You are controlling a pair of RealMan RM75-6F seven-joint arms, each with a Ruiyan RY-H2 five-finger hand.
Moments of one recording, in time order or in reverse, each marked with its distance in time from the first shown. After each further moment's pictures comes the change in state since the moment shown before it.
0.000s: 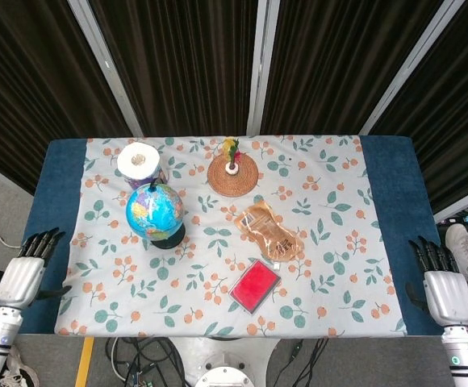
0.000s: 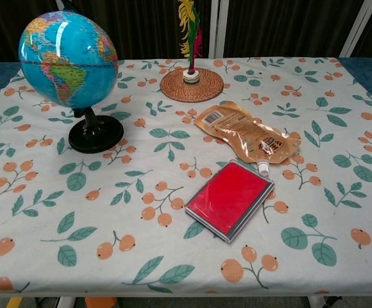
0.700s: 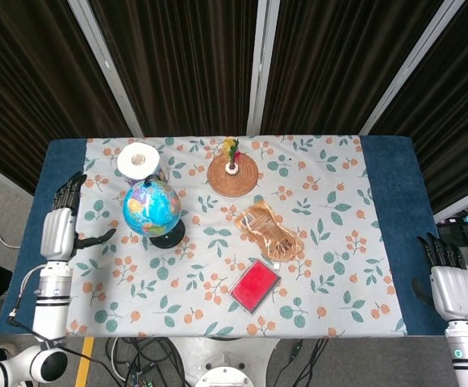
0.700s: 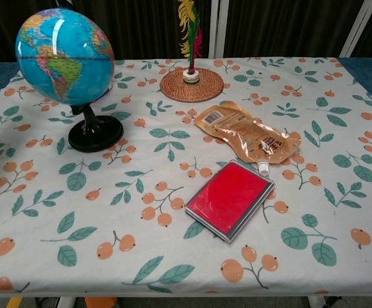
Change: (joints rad) left arm -0.165 -0.208 -0.327 -0.213 -0.254 0.040 0.104; right arm 0.009 0.004 0.032 0.007 0.078 -0.029 -0.012
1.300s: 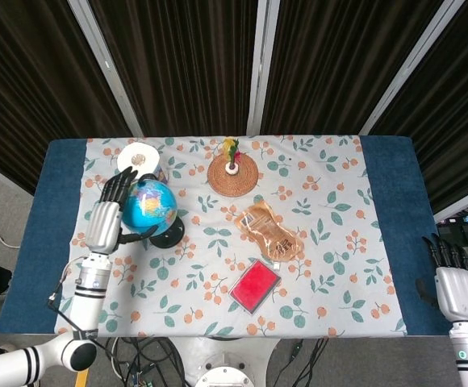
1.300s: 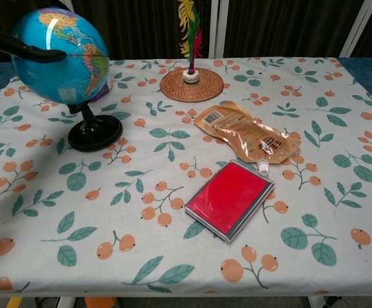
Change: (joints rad) left arm -0.120 -0.121 -0.024 -0.006 0.038 -0.052 0.112; right arm -0.006 0.000 0.000 0.022 0.000 0.004 0.029
